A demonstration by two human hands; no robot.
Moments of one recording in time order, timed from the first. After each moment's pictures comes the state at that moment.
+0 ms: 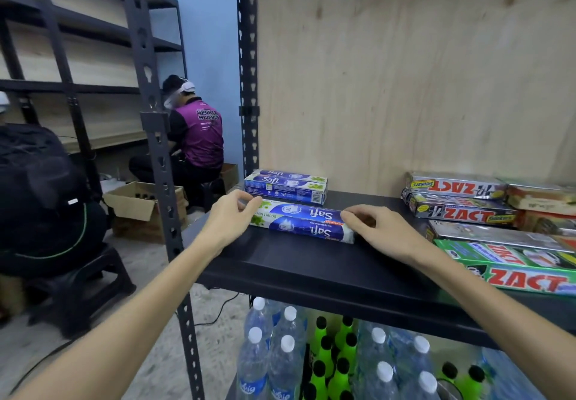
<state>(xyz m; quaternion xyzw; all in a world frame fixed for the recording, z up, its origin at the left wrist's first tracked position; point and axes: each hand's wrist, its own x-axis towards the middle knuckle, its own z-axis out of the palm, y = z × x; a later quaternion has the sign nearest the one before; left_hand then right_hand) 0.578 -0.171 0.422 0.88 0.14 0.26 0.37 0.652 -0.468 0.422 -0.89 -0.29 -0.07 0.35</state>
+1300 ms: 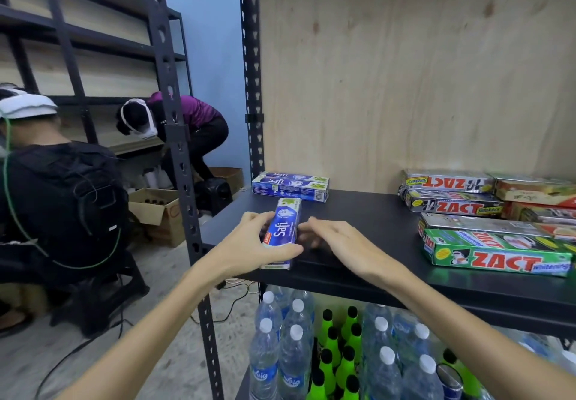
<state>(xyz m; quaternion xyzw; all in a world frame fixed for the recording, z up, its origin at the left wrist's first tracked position) 0.490 -0.209 0.425 0.92 -0.02 0.11 0.37 0.564 -0.419 0.420 -0.81 -0.34 0.06 0.47</state>
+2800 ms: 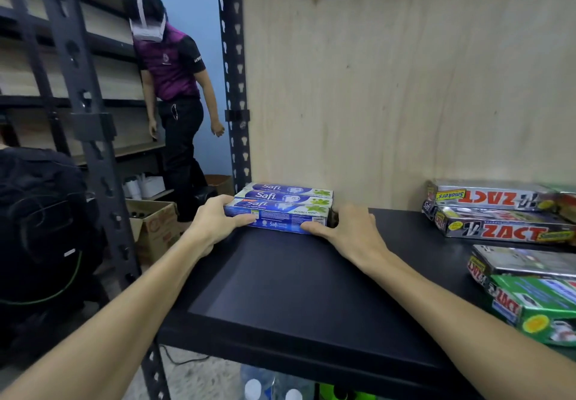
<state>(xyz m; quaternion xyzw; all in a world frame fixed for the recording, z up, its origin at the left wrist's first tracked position) 0.673 -0.106 0.414 0.87 0.17 0.21 0.42 0.729 -0.370 0.406 -0.89 -0.23 -0.19 0.35</state>
